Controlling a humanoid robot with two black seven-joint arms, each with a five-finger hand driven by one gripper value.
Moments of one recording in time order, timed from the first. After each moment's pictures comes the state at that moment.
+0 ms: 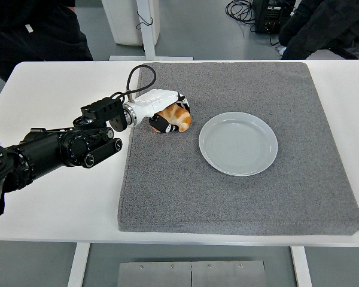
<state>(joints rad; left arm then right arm) -1.17 0.04 0.23 -0.53 1.00 0.23 -0.34 -0.07 0.00 0.13 0.09 -0.09 -0.11 0.25</state>
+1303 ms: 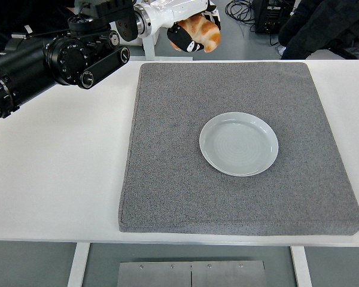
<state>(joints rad) -1.58 0.06 0.23 -0.53 0.95 0.05 -0.35 -0.07 0.00 0.13 0.09 -0.09 -0.11 0.25</state>
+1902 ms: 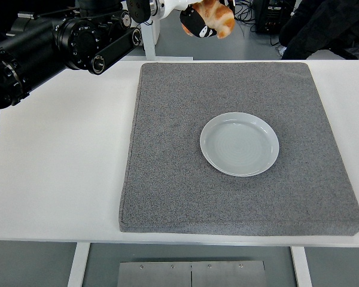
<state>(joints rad) -1.65 0.00 0.26 -0.47 0.93 0.01 -0.35 -0.07 0.00 0.13 0.09 -0.09 -0.11 0.25</state>
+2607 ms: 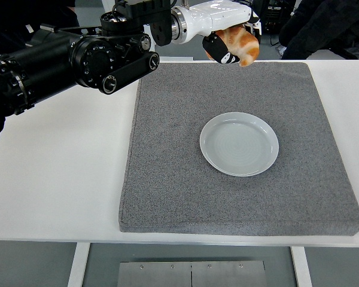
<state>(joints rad) -1.63 0.00 0.25 -0.69 0.96 0.10 -0.34 -0.07 0.00 0.13 0.09 -0.09 -0.11 0.25</state>
